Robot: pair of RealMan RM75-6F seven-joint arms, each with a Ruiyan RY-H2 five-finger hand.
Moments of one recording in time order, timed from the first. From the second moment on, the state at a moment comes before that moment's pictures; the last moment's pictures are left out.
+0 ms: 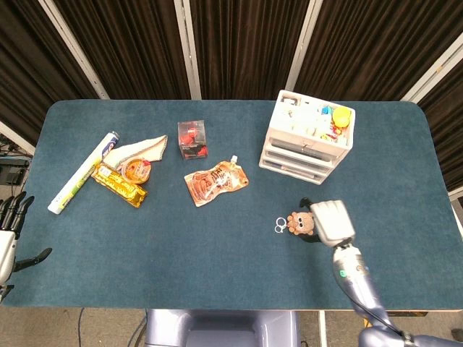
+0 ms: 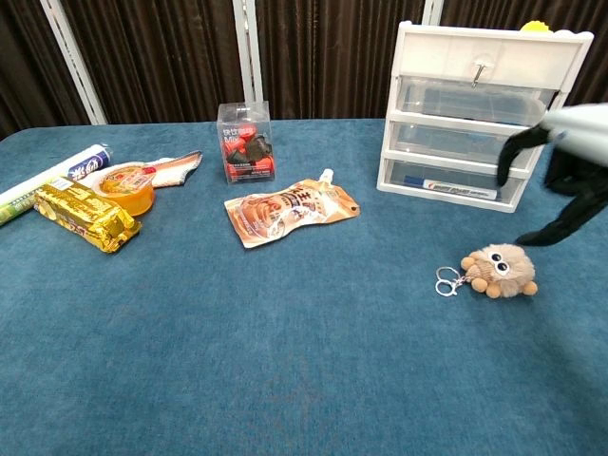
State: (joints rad) left arm -0.08 -1.12 -0.05 -1.60 1.53 1.53 0.02; right arm 0.48 -1.40 0.22 -1.85 -1.06 1.16 -0.70
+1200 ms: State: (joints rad) left arm -0.09 -1.11 -0.05 -1.62 1.50 1.49 0.01; right arm 0.59 -1.72 0.17 -1.45 -0.96 1.09 -0.65
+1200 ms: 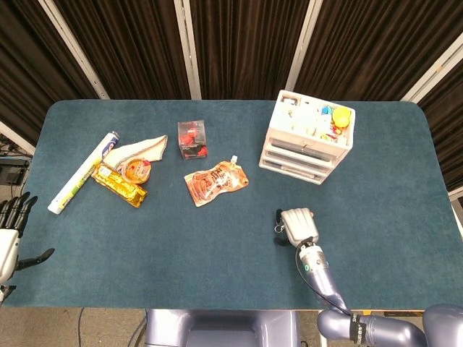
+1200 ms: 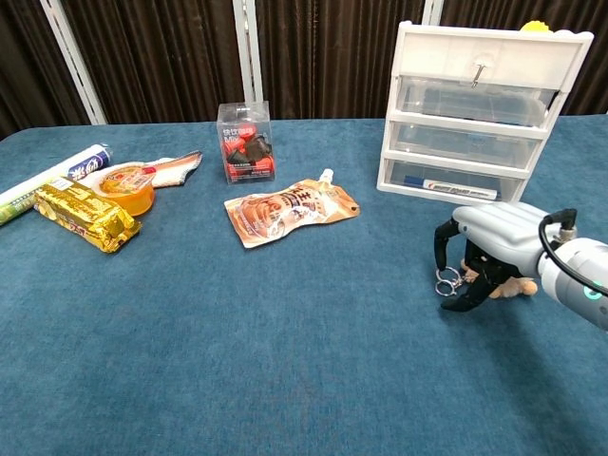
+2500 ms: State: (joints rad) left arm -0.09 -1.11 -0.05 -1.62 1.49 1.49 0.00; right arm 0.62 -1.77 0.18 -1.35 -0.91 1.09 -0.64
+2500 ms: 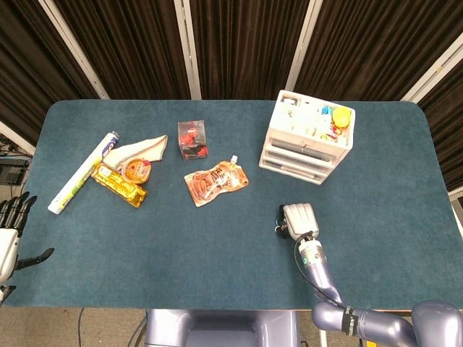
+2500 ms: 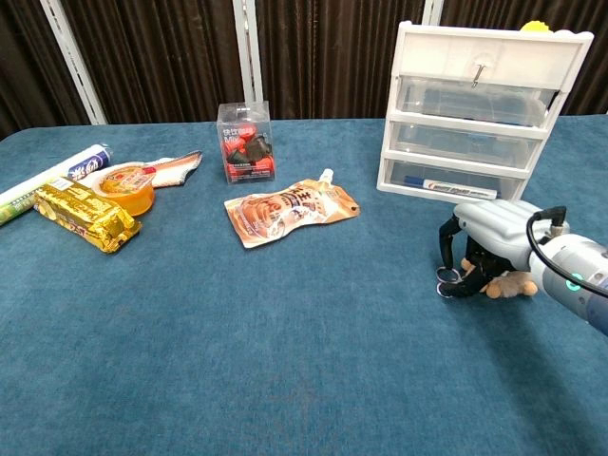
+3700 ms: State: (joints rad) left arm -0.09 -1.11 -0.05 -1.63 1.50 1.49 -0.01; right arm 0.61 -1.80 0.17 -1.34 -0.92 1.09 -0.63
